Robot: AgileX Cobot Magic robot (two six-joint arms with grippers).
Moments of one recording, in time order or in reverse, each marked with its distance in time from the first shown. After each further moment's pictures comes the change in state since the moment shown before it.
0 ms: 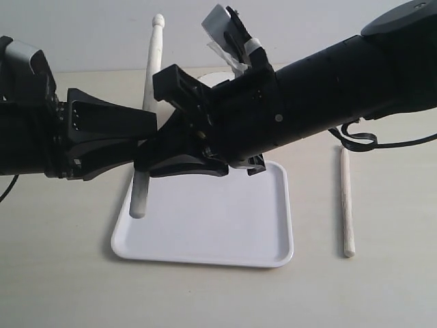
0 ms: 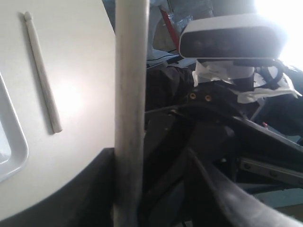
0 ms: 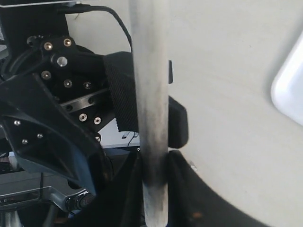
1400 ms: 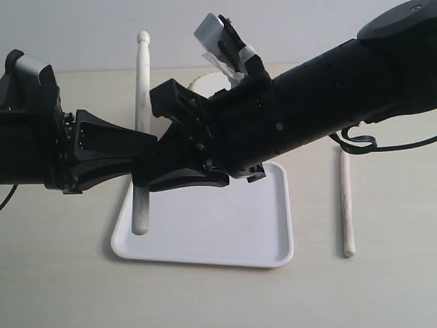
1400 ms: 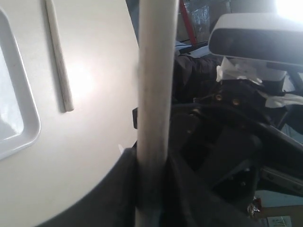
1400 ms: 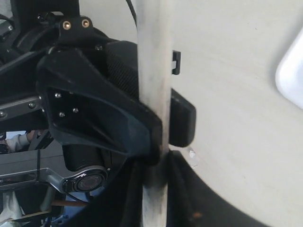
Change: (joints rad) left arm -0.001 0.000 0.002 0.067 -0.030 -0.093; right arm 0.006 0.000 0.000 -0.039 0.035 0.004
